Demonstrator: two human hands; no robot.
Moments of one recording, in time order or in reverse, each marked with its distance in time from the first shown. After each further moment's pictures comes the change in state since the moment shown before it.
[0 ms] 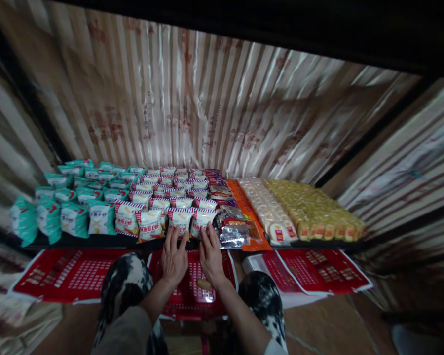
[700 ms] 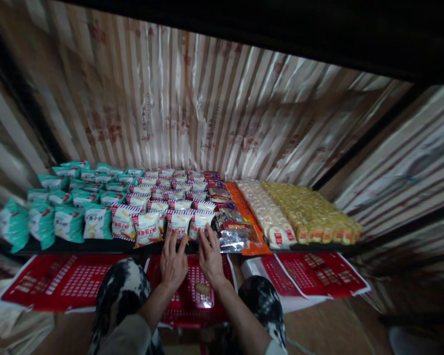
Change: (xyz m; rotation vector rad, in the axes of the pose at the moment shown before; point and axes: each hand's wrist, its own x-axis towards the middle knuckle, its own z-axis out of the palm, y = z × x) left_hand 0.000 -0.001 0.009 -0.025 0.030 -0.005; right_hand 0.008 0.007 0.002 -0.045 -0.006 -0.014
